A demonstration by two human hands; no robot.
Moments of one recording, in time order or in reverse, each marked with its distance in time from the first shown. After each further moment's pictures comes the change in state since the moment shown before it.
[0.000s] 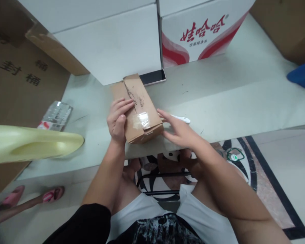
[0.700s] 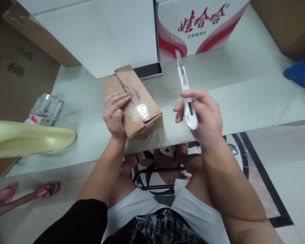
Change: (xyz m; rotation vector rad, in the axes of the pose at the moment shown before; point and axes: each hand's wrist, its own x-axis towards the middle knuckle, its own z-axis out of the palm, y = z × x) left_hand -0.007 0.003 0.020 0.052 0.123 -0.039; right_hand -0.012 -0.035 -0.046 0.271 0.436 0.134
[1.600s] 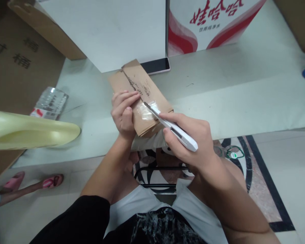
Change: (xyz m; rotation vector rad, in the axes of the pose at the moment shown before) left_hand -0.007 0.009 0.006 0.126 0.018 0.007; right_hand -0.027 -0.058 0.039 -0.413 -0.058 -0.270
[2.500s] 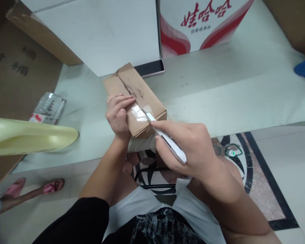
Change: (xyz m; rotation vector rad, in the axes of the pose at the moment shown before) left_hand 0.004 0.002 0.001 -0.095 0.054 0.024; right_hand 0.000 -0.013 -0.015 -0.092 -0.125 -0.105
